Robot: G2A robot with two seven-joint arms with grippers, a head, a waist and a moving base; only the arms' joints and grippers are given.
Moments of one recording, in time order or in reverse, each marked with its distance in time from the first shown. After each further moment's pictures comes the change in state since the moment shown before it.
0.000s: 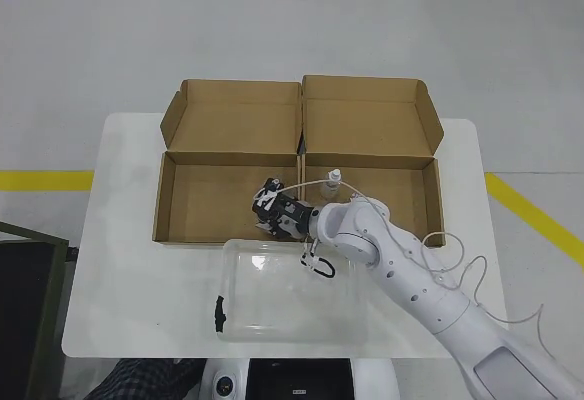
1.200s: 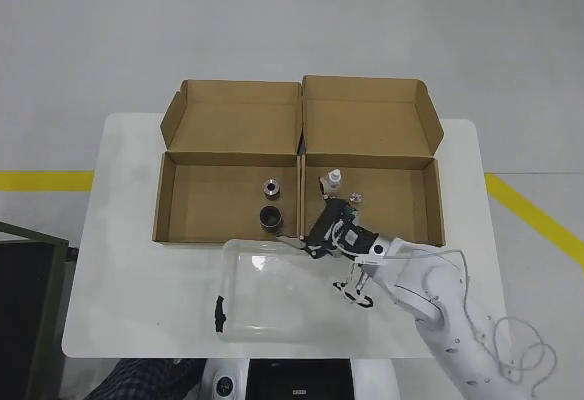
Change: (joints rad) left arm 0.000 0.000 0.000 0.000 0.000 0.000 0.000; right arm -0.528 0.122 0.417 -0.565 -0.257 -0.065 -0.362
